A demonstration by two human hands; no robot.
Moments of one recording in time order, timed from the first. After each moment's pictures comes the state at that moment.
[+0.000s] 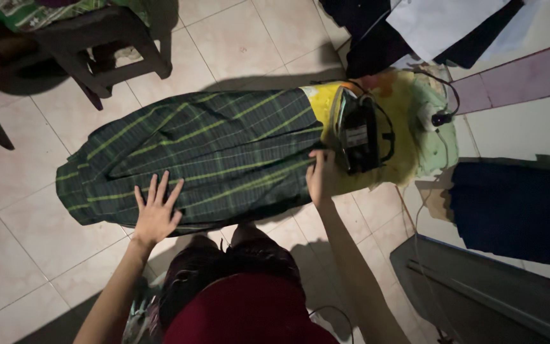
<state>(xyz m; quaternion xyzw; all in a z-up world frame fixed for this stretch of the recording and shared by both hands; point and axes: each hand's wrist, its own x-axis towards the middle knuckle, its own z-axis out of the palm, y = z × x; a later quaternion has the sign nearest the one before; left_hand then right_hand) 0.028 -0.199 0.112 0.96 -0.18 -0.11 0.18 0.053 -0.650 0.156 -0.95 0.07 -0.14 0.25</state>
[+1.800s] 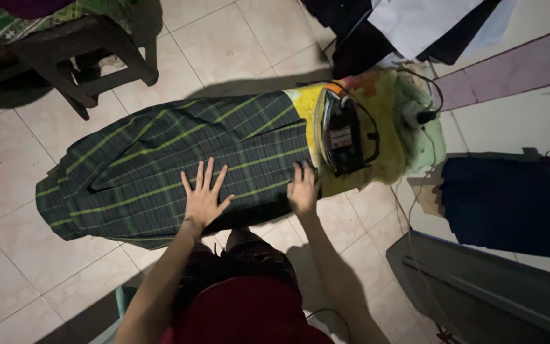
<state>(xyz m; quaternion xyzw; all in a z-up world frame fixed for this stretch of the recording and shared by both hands) 0.064 -0.355 0.097 0.96 -0.22 -0.07 0.13 0.032 -0.648 0.131 -0.99 0.09 -0.02 0.13</state>
